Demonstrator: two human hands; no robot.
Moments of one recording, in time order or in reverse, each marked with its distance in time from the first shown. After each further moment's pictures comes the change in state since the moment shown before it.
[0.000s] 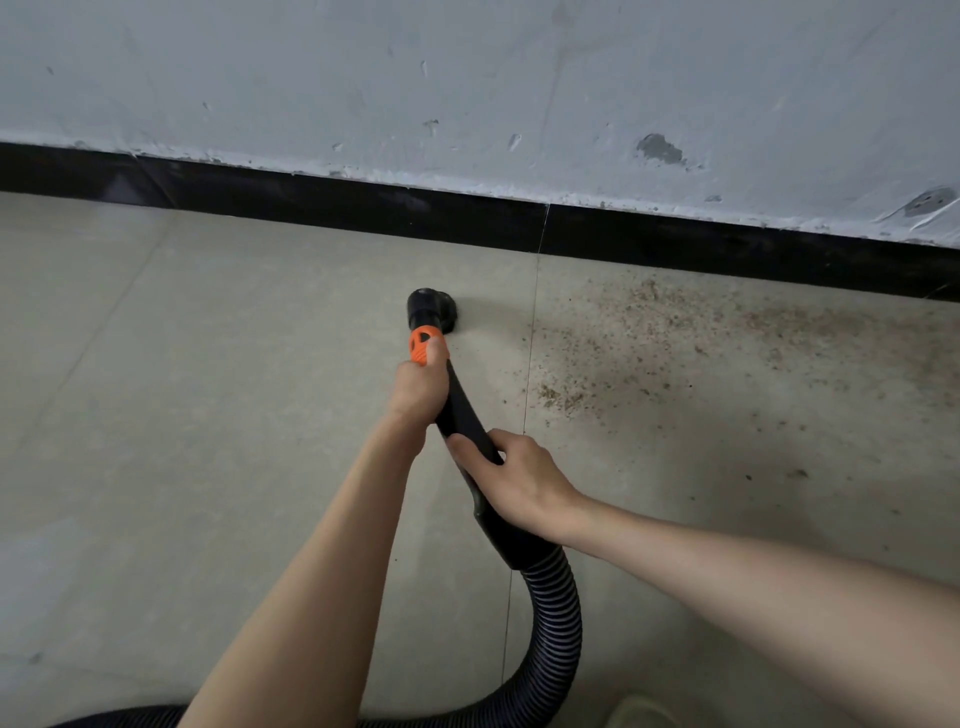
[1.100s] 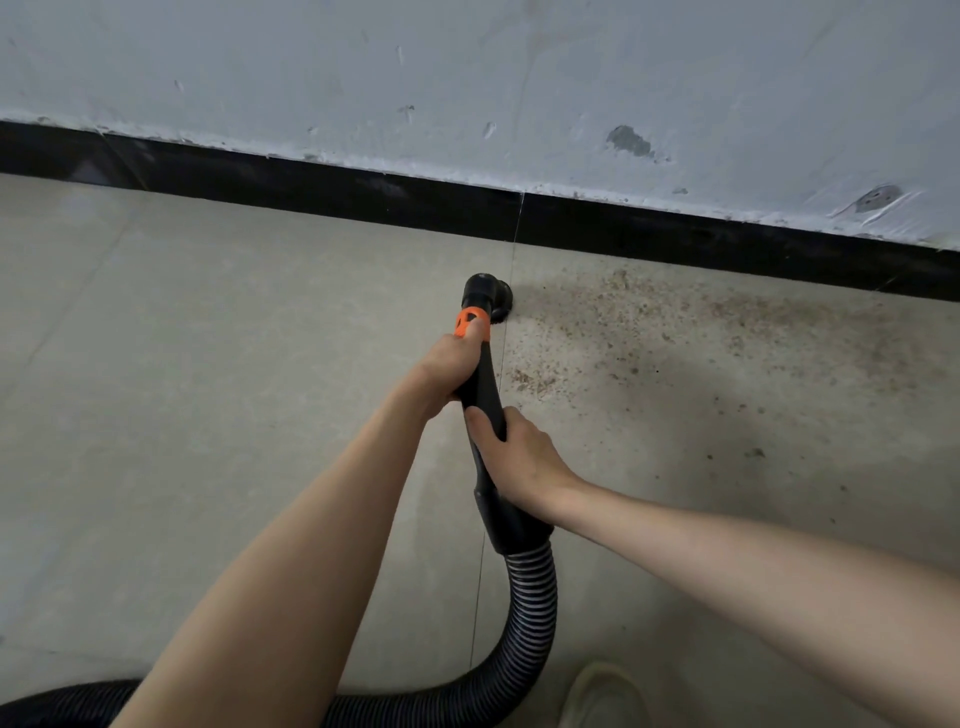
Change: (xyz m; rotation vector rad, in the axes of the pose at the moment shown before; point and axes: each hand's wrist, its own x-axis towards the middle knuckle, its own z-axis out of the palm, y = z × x) left_hand -0.018 0.023 0.037 0.074 -0.333 0.014; right_hand -0.012 0.011 -0.016 -0.040 0.043 0.110
